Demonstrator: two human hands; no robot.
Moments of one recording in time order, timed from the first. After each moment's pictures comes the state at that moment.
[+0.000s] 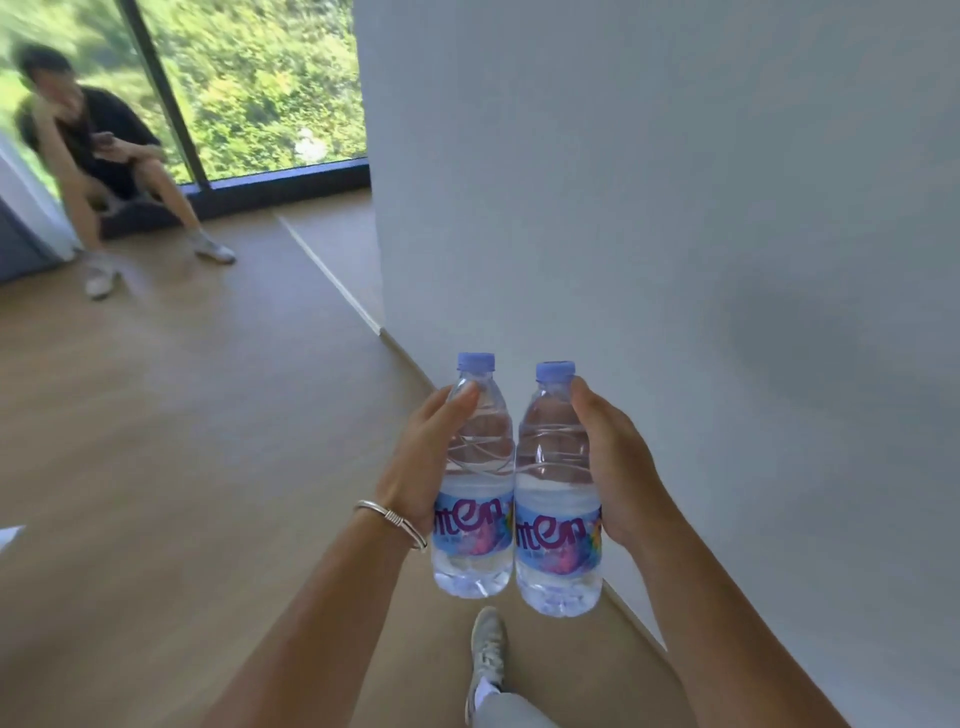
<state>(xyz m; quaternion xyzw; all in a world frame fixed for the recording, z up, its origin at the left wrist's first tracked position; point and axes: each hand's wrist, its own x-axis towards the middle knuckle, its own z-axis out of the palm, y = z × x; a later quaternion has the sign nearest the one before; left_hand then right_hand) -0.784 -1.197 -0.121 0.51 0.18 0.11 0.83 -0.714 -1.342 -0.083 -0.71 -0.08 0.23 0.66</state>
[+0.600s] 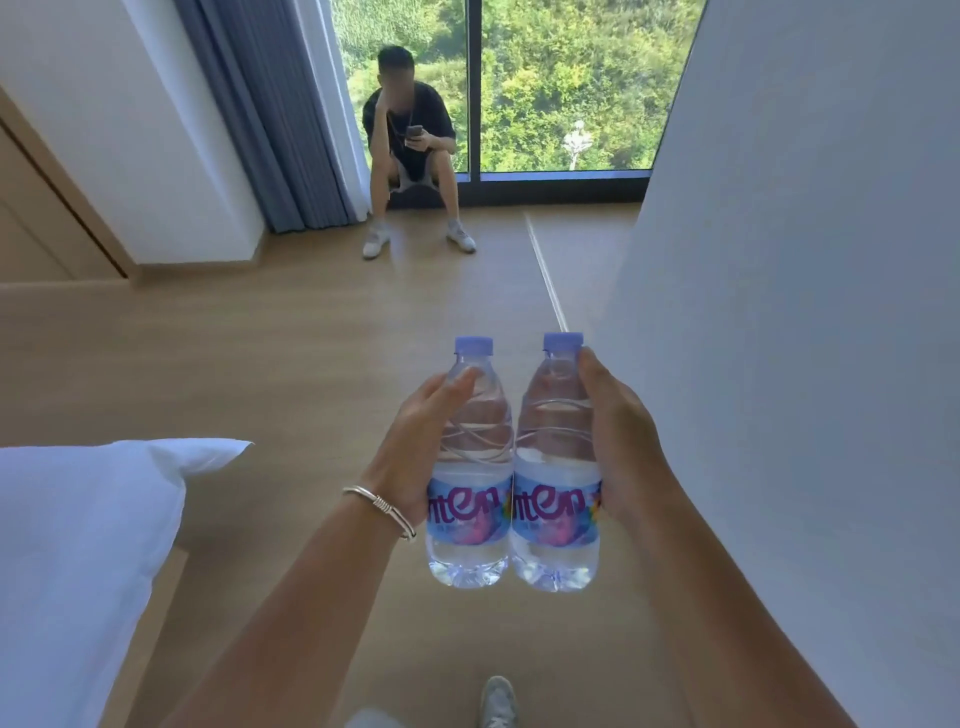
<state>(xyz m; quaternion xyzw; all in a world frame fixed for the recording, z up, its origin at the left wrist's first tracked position) -0.734 -0.925 -0.106 0.44 0.35 0.31 0.77 -0.590 -1.000 -0.080 -0.63 -0.22 0.43 0.60</state>
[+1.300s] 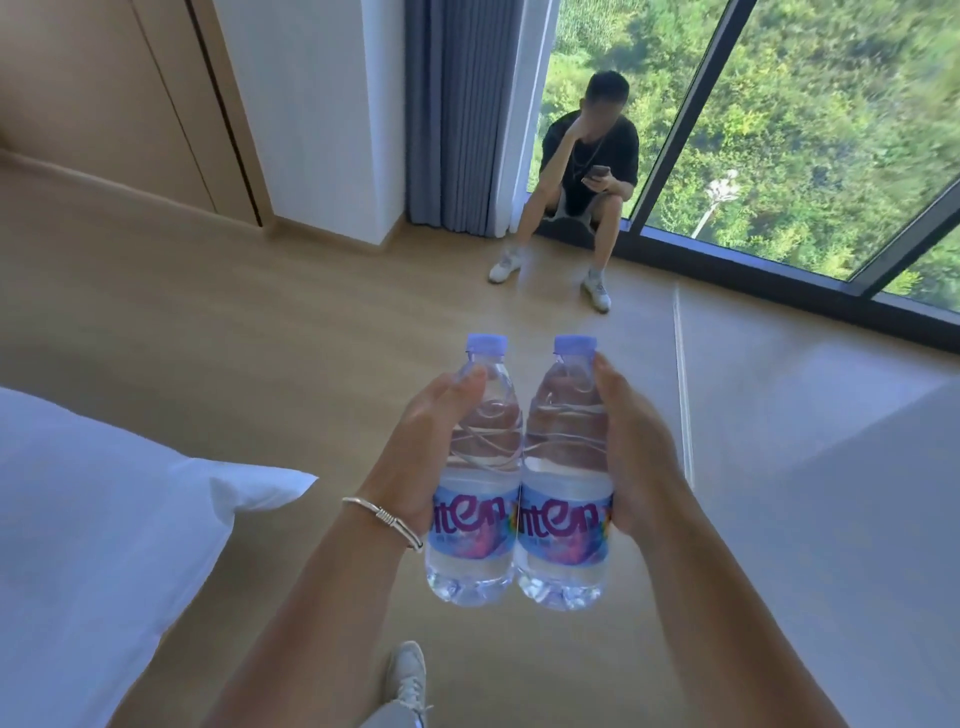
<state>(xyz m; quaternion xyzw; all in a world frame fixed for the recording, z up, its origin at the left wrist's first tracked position) -0.826 -0.544 -0.114 0.32 0.41 0.47 0.72 -0.673 -0.564 -0.073 -0.61 -0.33 0.52 0.50</state>
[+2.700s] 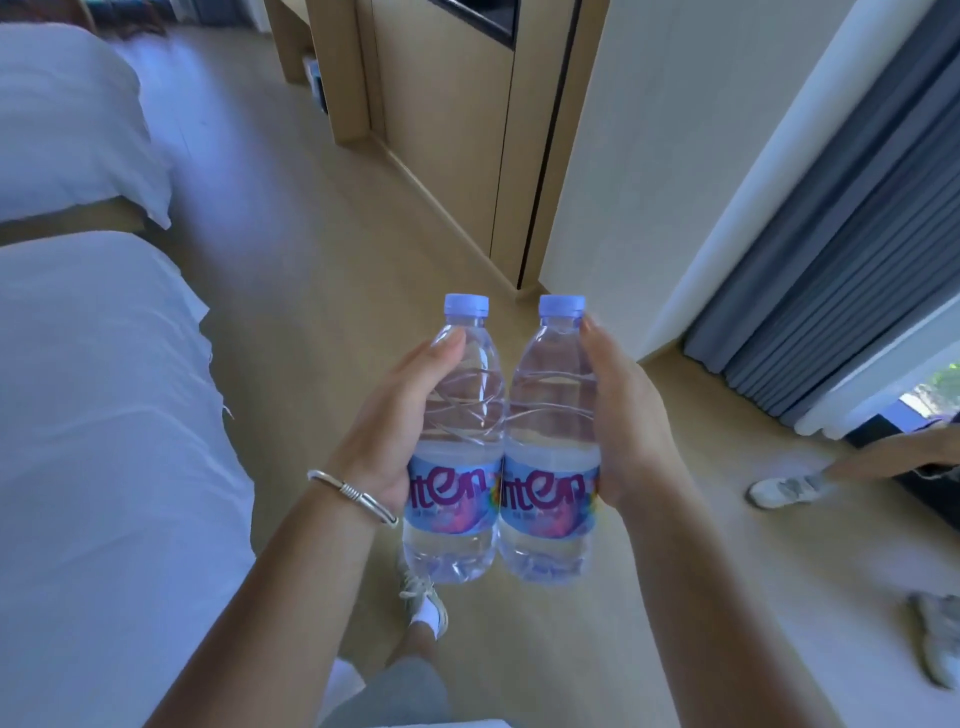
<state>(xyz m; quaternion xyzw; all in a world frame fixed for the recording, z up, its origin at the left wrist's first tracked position) -1.089 0.059 -0.102 0.18 0.51 0.69 0.48 -0.962 0.155 -0.075 -0.41 -0.53 0.70 0.27</state>
